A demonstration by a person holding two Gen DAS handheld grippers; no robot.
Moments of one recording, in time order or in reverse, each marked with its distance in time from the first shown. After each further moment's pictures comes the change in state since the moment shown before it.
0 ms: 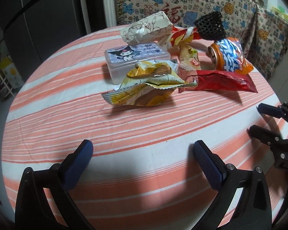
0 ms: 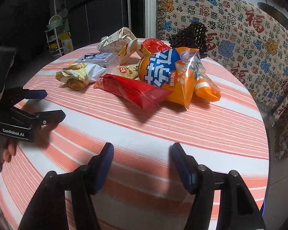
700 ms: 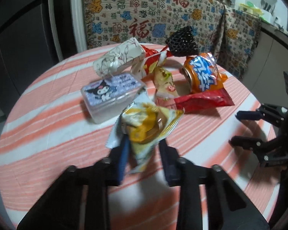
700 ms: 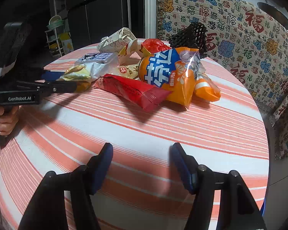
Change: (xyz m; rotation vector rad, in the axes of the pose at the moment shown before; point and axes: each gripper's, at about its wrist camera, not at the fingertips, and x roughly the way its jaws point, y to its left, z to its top) left arm -0.006 0.014 0.026 0.147 -0.099 -0.214; right arm 0.001 0.000 0.000 -0.001 -0.003 0.000
